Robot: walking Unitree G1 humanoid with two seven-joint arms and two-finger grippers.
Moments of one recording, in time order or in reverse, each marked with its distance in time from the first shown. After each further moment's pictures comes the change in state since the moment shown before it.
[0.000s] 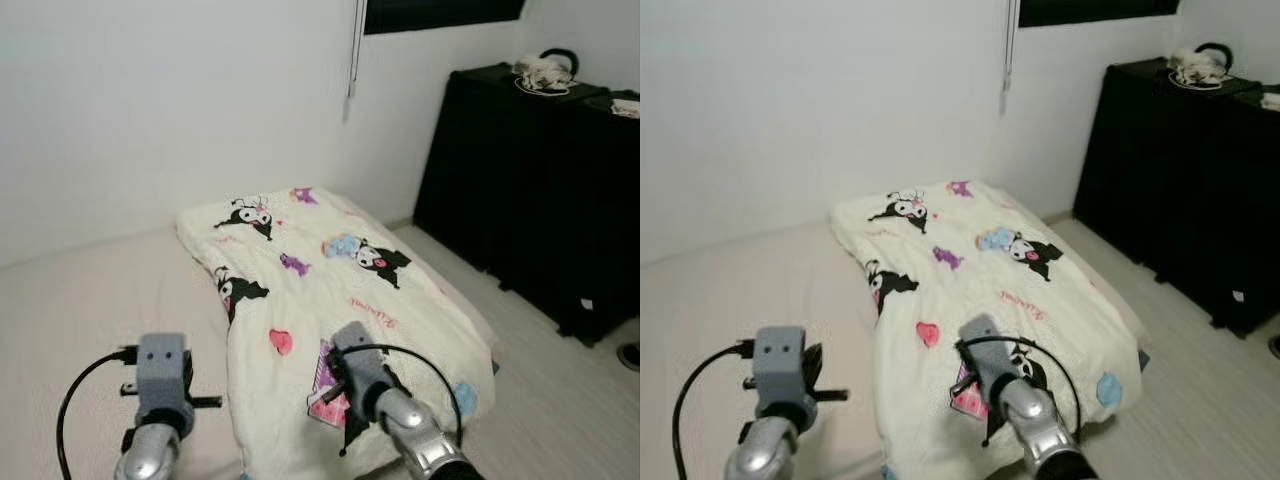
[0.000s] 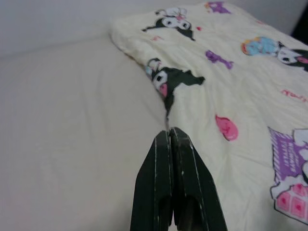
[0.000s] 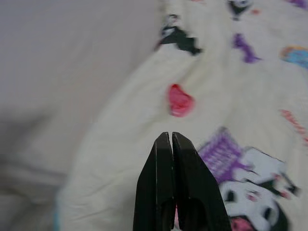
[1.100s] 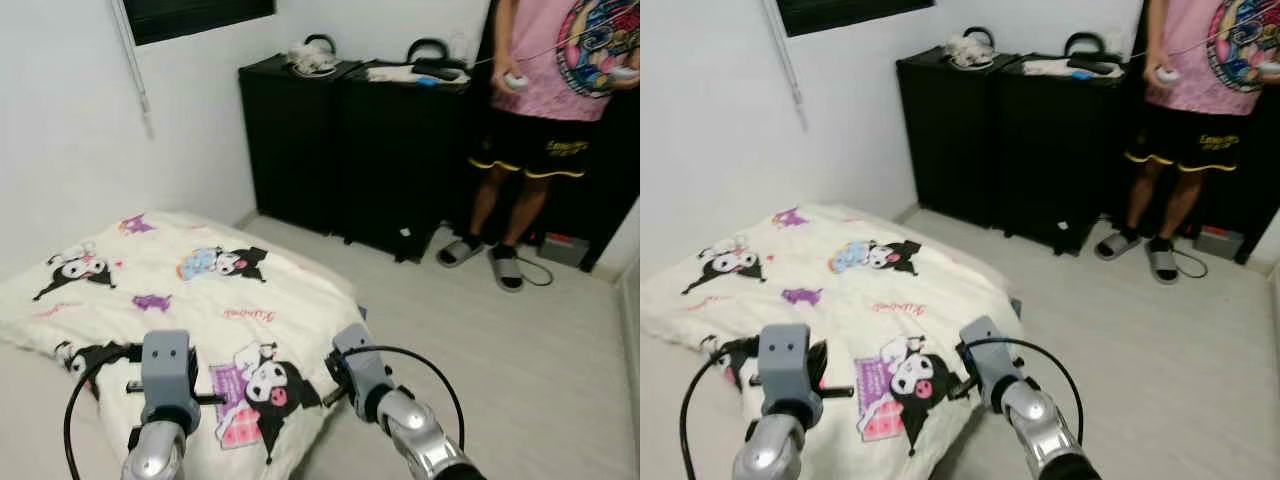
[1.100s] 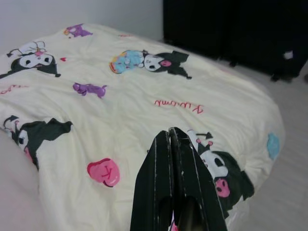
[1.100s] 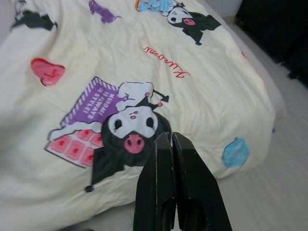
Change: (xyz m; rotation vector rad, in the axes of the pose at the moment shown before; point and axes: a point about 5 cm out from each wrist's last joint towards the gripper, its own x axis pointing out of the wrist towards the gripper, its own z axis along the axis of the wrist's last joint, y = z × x) left arm 0.004 -0.002 0.004 -0.011 -0.019 0.022; right arm -0.003 -0.002 -0.004 0.001 0.012 -0.005
